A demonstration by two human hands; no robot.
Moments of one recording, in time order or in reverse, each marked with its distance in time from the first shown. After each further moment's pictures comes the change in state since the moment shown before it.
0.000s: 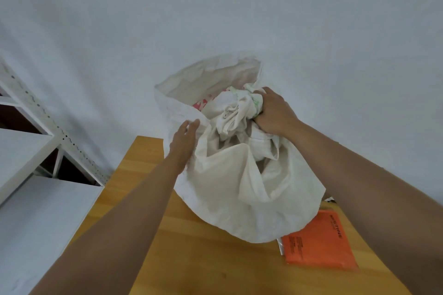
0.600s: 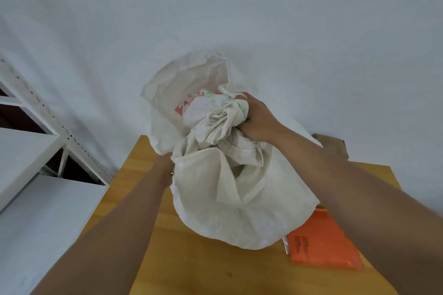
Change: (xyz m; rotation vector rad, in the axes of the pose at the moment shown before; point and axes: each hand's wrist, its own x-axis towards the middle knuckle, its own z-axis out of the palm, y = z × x) left_hand 0.011 -0.067 -0.038 -0.312 0.003 -0.439; right_hand -0.002 -0.026 0.031 0.285 -0.051 -0.146
